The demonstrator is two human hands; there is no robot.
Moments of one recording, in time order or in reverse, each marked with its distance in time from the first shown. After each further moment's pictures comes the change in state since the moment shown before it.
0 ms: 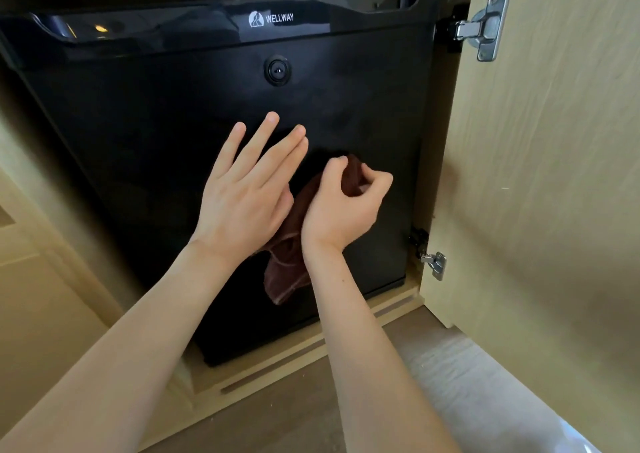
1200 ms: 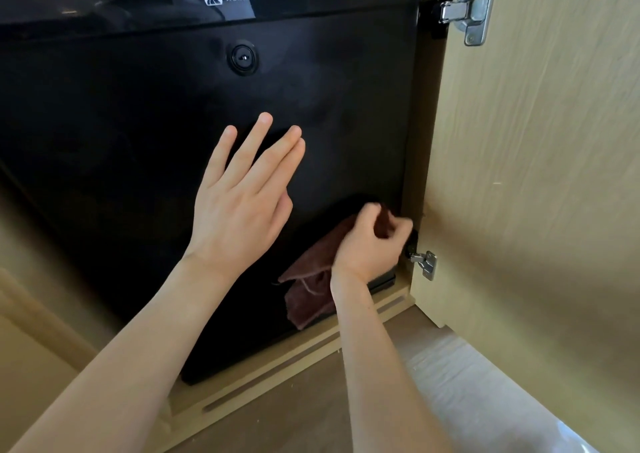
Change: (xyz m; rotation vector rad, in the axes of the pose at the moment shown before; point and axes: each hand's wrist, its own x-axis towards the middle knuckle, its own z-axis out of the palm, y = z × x) left_hand 0.003 0.022 0.022 -0.034 0.077 -0.029; right_hand 0.033 0.061 -0.052 -0.098 0.124 0.199
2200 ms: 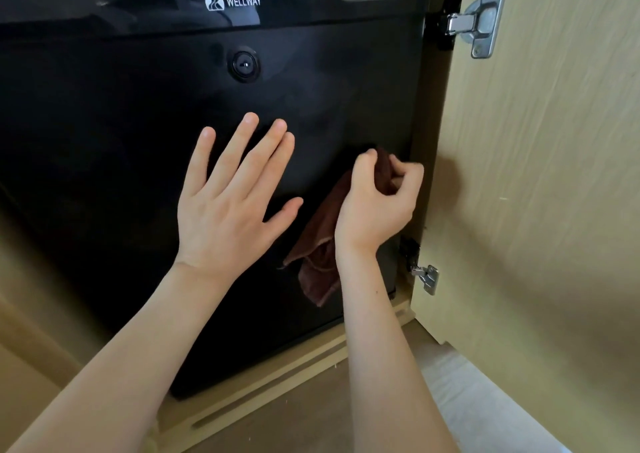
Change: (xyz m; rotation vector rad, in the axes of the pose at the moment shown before) left_hand -0.004 -0.005 0.008 0.145 0.125 -0.058; right_hand 0.014 -0.058 0.031 0.133 -0.089 -0.335
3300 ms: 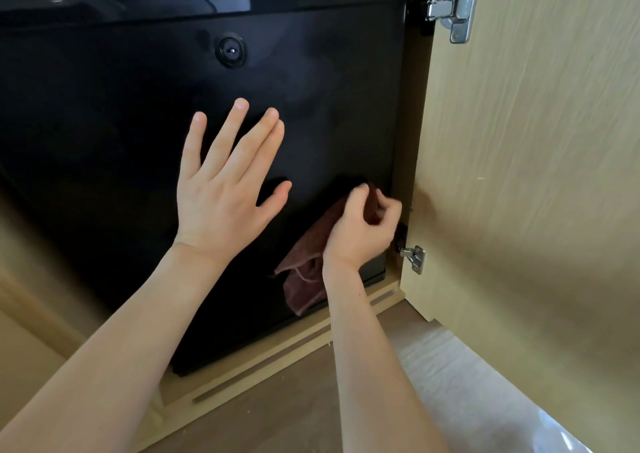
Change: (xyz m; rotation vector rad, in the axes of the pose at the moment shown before) left_hand 0.000 0.002 -0.001 -0.030 -0.030 -0.008; right_hand -0.025 0.046 -0.032 -0.037 0.051 0.272
